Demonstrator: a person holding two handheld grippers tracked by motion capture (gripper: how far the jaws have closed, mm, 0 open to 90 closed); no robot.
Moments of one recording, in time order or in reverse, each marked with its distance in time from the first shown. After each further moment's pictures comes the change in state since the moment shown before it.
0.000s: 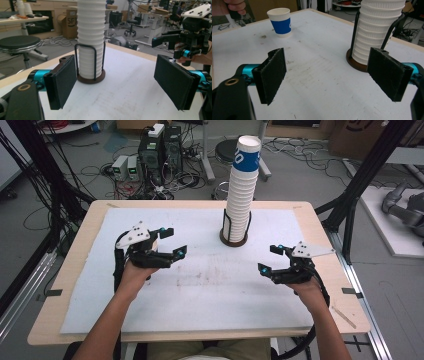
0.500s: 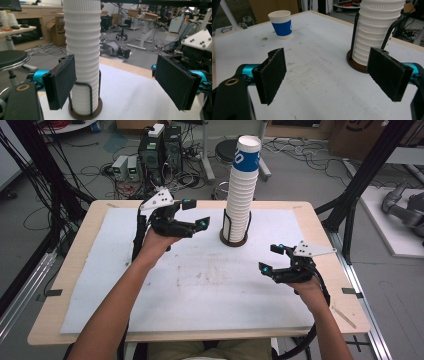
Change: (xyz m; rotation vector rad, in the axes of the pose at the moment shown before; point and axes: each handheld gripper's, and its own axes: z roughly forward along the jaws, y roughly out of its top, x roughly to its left) left arm 0.015 0.066 0.065 -0.017 -0.082 0.026; right arm -0.003 0.000 -0.001 -0.013 0.012 0.012
